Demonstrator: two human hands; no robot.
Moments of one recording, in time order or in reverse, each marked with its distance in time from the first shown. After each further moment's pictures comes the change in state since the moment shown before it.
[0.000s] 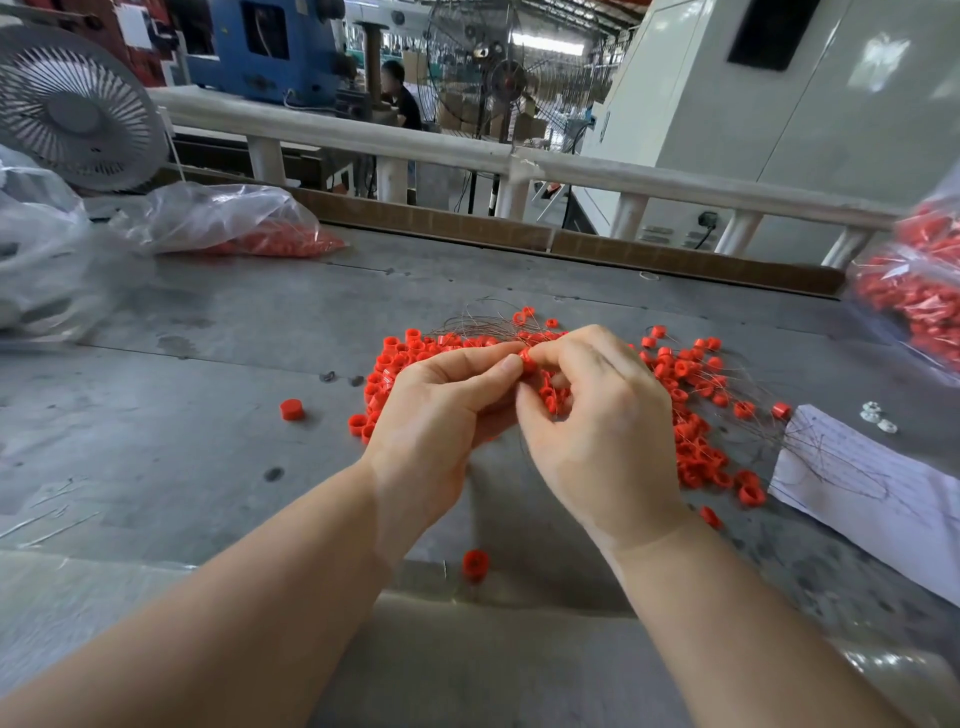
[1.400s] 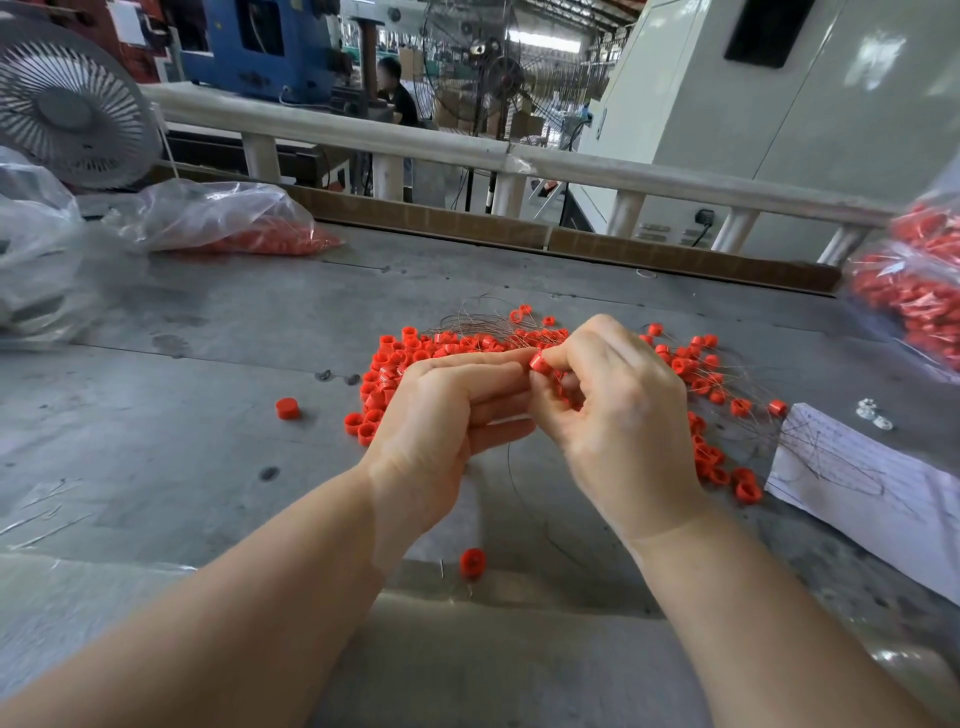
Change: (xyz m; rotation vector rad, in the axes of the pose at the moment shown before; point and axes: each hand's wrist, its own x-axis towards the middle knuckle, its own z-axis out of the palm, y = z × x) left_hand -0.001 0.004 -0.001 0.109 -0.058 -0.050; right_hand 0.005 0.012 -0.007 -0.052 -0.036 -0.101
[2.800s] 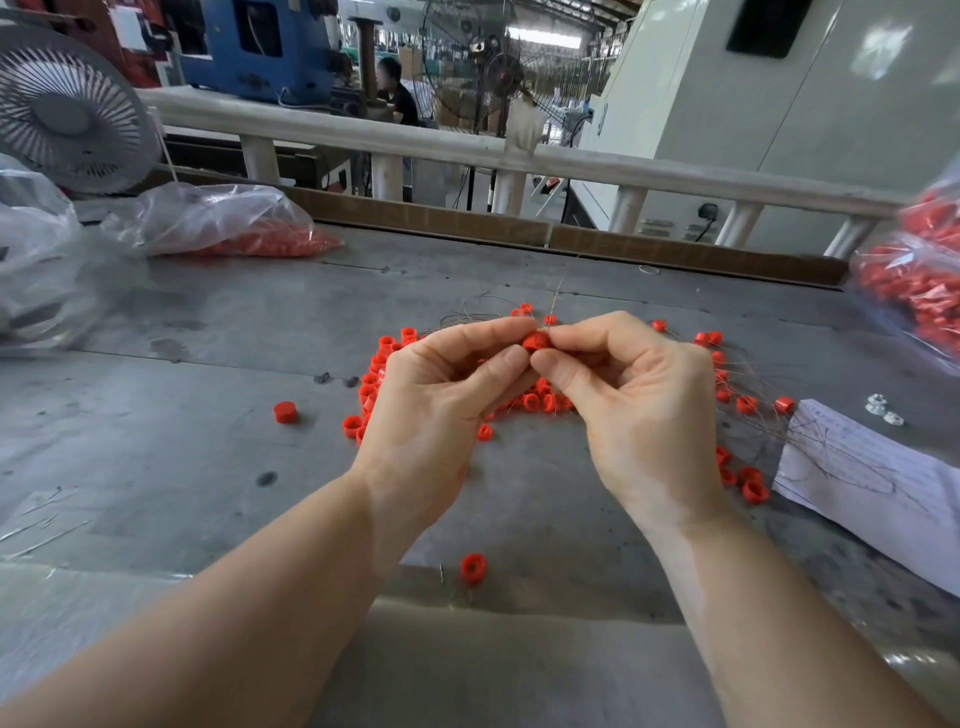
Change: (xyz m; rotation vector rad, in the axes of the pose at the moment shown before) left_hand -0.003 0.001 0.005 -0.108 -0.037 0.298; right_hand 0.005 0.000 -0.001 0.729 0.042 0.431
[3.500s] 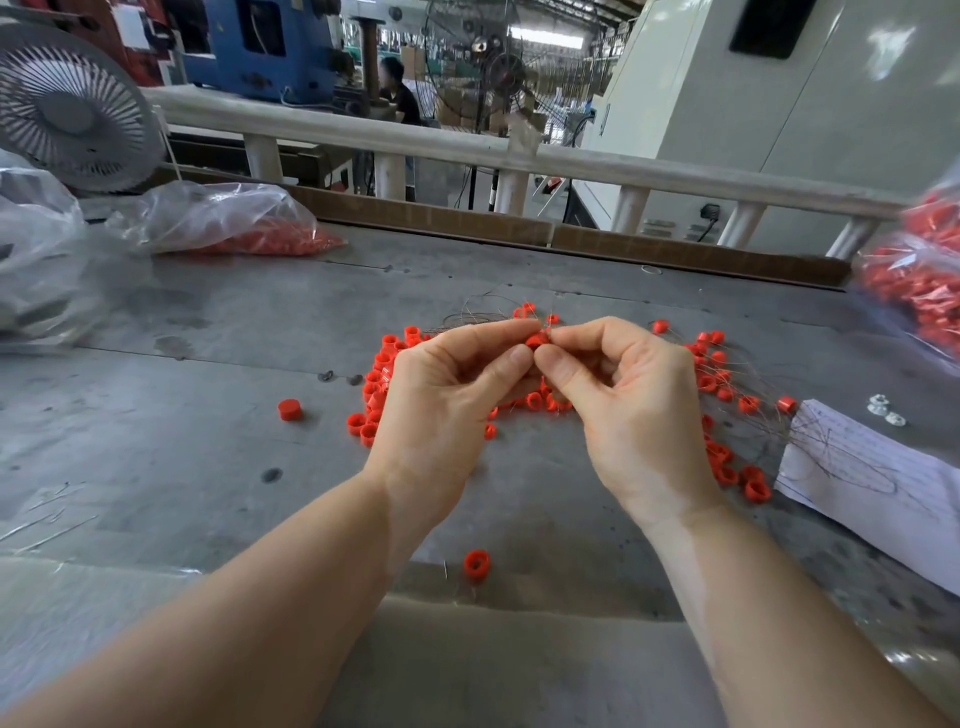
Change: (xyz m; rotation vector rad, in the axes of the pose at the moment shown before) left_hand -0.002 -0.003 0.001 0.196 0.018 0.086; right_hand 0.000 0.002 0.003 0.002 -0.048 0.115
